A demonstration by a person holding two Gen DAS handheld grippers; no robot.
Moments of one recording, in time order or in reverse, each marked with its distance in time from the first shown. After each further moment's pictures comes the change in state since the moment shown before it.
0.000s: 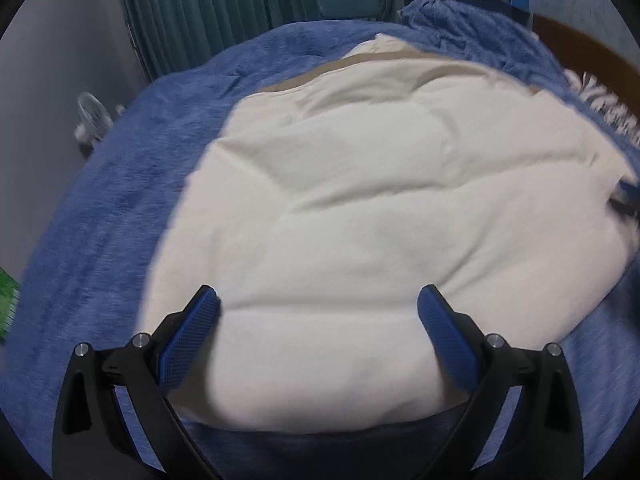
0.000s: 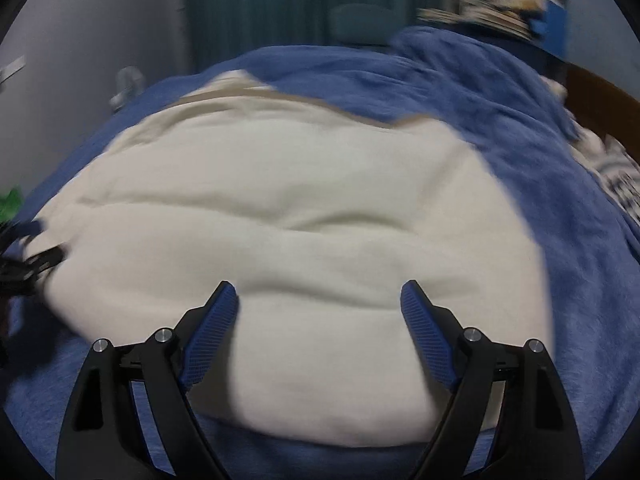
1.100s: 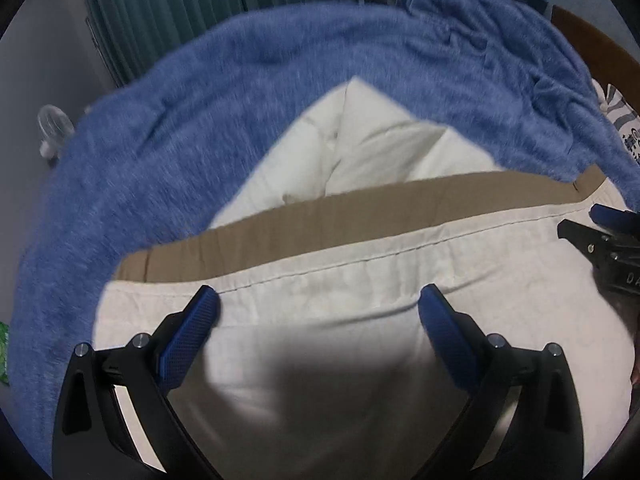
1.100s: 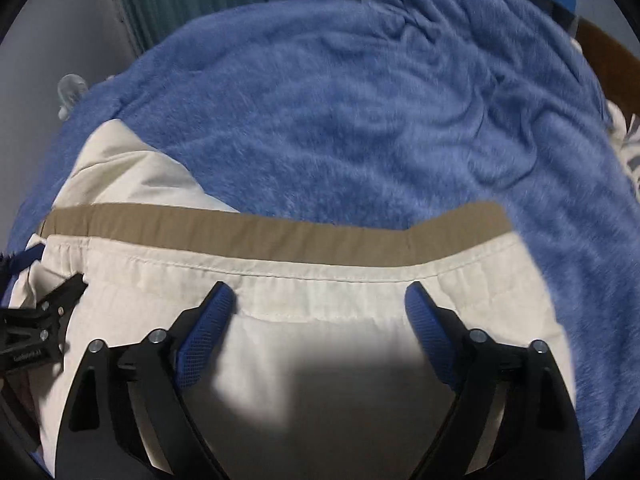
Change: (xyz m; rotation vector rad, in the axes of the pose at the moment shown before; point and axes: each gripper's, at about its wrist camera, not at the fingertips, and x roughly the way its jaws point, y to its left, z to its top) left arm 0.133 -0.067 0.188 0.009 0.131 -0.068; right arm 0.168 -0.016 0.151 0.128 0.232 -0.029
